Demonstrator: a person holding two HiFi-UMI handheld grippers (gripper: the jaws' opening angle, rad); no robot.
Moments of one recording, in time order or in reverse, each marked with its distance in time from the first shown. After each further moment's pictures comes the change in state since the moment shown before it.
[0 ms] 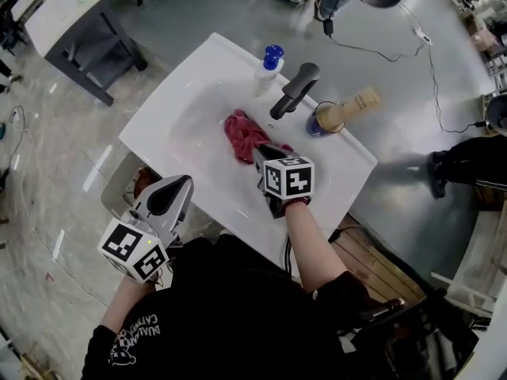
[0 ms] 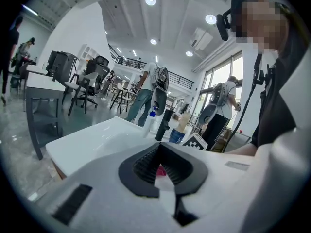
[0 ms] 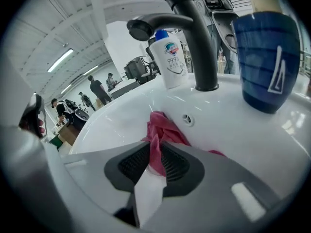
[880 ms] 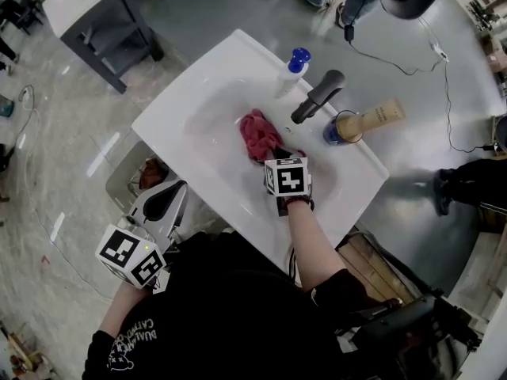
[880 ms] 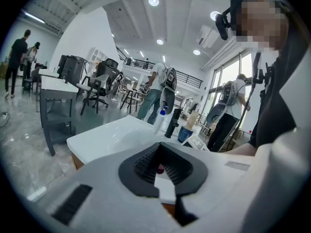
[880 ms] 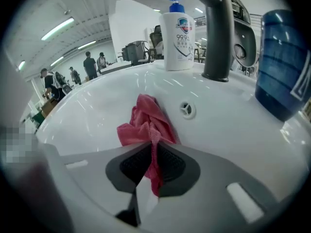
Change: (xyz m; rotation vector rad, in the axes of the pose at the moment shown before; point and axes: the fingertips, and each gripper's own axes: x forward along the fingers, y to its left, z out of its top) left arm -0.033 0.022 -0.012 -0.030 -0.004 0.112; right arm 0.032 -0.025 -0.019 -0.172 0.121 -0.203
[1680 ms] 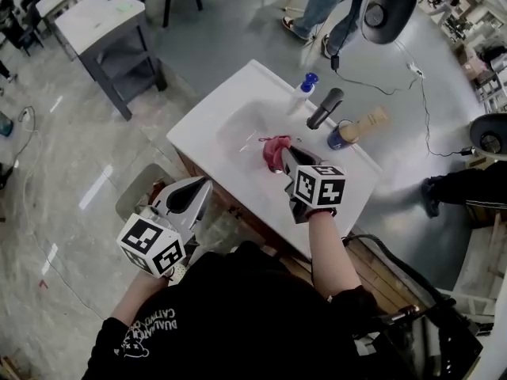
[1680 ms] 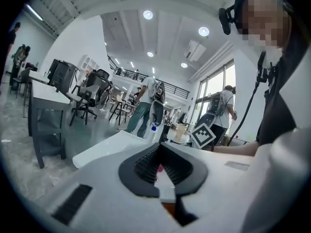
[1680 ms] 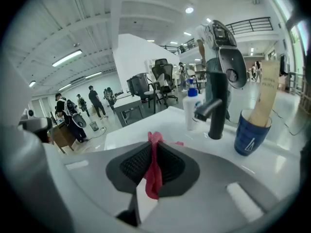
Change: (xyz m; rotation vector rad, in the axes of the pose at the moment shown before) left arm -0.081 -0.001 0.039 0.048 -0.135 -0.148; right arm -0.142 0.090 0.087 0.100 -0.322 0.093
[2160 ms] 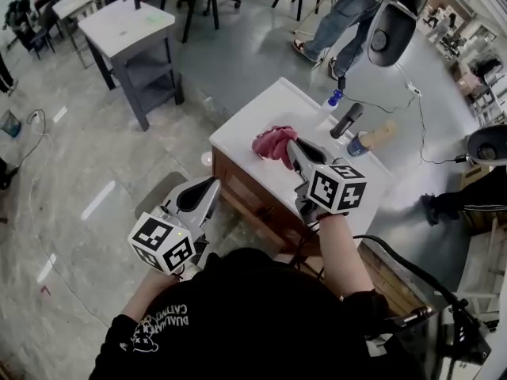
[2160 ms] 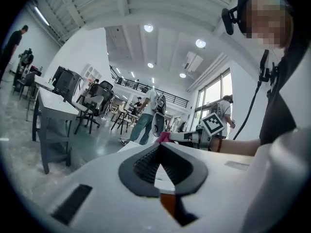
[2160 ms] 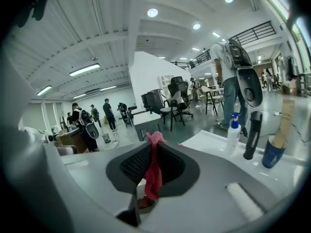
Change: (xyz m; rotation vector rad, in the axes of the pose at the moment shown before) left arm -0.127 0.036 0.037 0.008 -0.119 -0.010; right arm -0.045 0.181 0.074 -0.054 -0.194 0.127
